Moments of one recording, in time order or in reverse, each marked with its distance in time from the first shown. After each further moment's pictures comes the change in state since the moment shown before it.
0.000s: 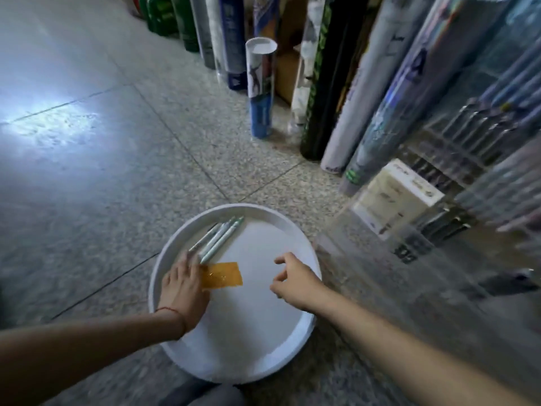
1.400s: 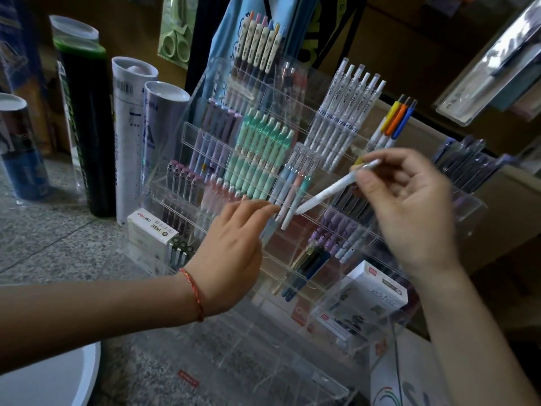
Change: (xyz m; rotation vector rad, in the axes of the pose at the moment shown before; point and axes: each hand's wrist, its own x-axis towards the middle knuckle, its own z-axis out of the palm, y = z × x) left_hand -0.101 0.368 -0.139 -0.580 0.493 1.208; right_hand -0.316 0.029 -0.263 0.069 1.311 -0.545
